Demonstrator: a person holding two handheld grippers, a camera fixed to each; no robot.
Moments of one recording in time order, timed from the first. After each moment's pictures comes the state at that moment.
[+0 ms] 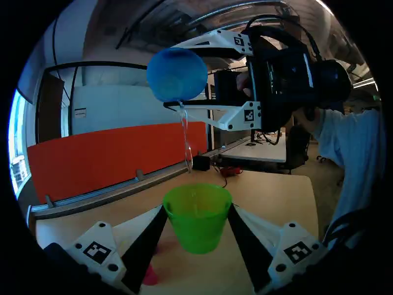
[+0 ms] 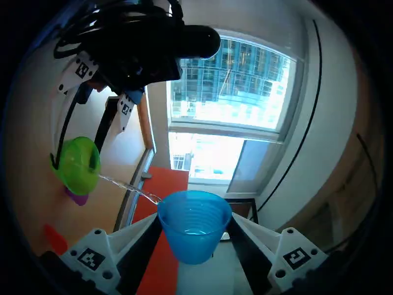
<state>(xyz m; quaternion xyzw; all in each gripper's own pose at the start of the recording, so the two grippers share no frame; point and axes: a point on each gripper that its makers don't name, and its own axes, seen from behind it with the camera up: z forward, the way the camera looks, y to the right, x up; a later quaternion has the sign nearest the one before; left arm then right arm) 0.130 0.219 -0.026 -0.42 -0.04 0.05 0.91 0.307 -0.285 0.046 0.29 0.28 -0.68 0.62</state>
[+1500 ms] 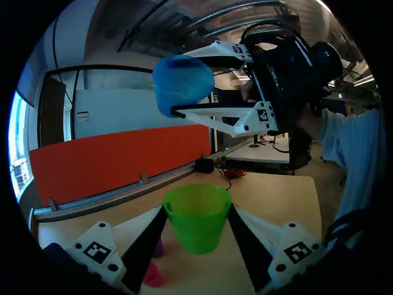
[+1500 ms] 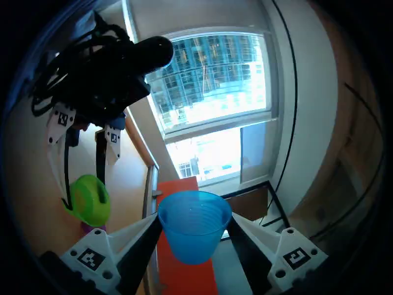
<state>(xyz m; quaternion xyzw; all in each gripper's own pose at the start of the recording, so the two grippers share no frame) 0.136 0.212 -0.020 -0.41 -0.03 0.05 0.91 0.297 -0.285 0.030 0.35 0.23 -0.55 0.72</state>
